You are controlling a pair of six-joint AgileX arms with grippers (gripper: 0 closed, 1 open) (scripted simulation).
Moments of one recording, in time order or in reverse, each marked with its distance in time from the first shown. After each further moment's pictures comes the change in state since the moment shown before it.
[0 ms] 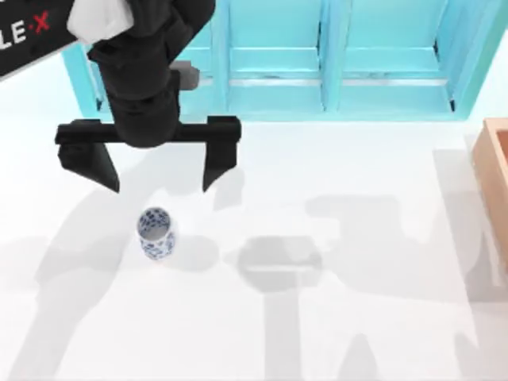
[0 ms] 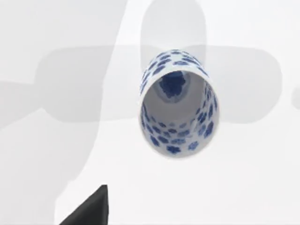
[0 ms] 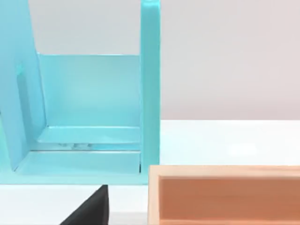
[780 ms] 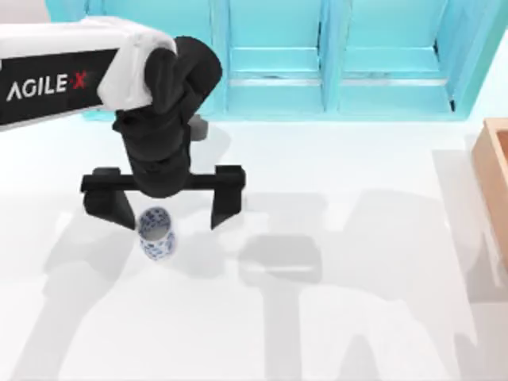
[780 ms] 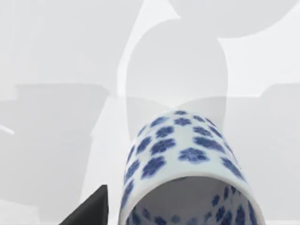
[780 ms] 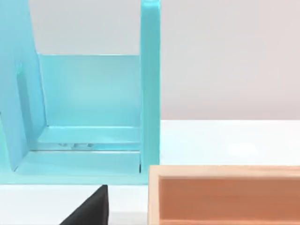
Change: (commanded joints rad) left arm 0.003 0.067 -0.237 0.315 0.000 0.004; right arm 0.000 0.000 0.000 0.000 0.000 0.000
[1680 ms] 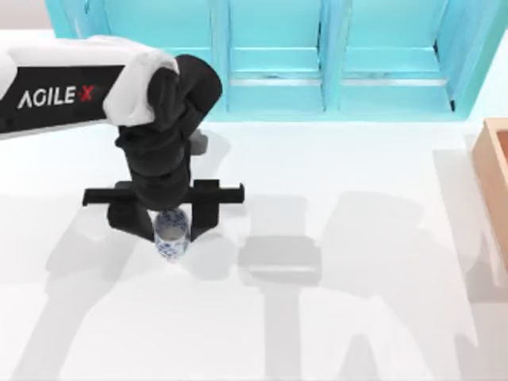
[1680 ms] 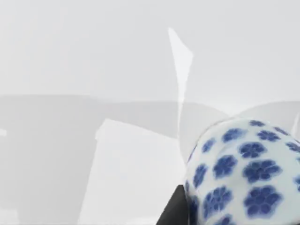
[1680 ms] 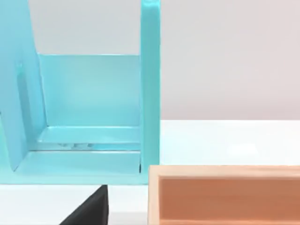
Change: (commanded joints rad) left arm -0.001 0.017 -0.049 0.055 0.000 0.000; right arm 0.000 0.000 0.000 0.000 0.000 0.000
